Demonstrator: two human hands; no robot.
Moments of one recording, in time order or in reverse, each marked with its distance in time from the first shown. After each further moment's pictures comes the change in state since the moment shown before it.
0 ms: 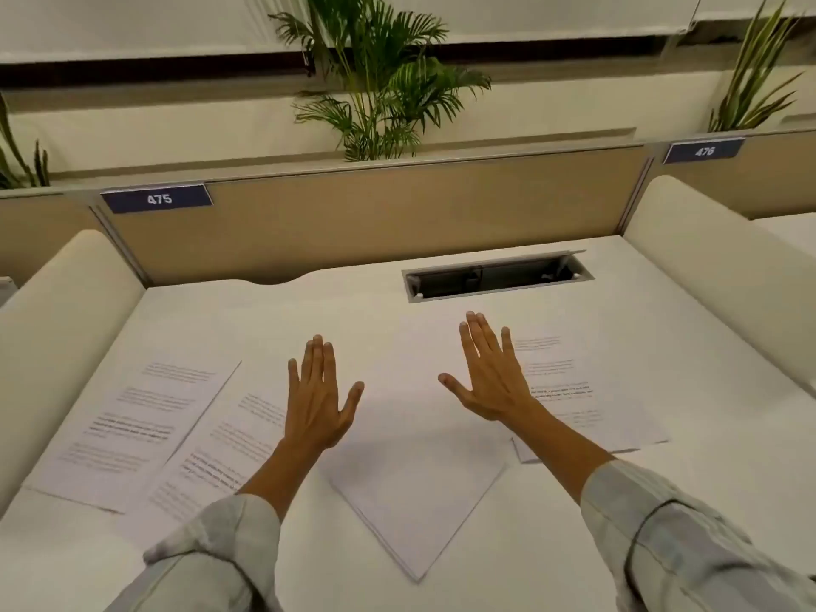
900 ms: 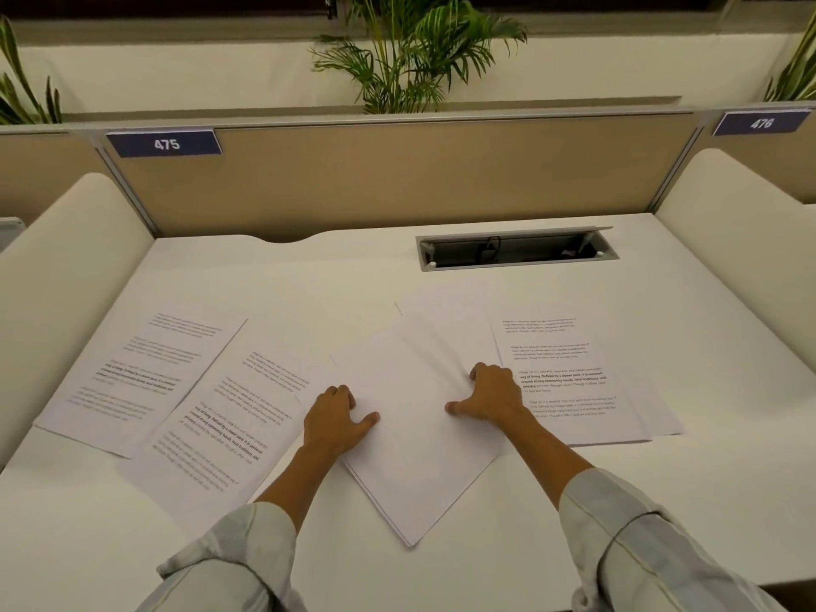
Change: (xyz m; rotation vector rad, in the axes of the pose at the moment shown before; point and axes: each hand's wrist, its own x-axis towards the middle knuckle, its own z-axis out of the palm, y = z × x) left_hand -0.051 0.009 0.047 -0.209 -0.282 -0.341; right_hand -0.024 -0.010 0.042 0.255 -0.464 0.430
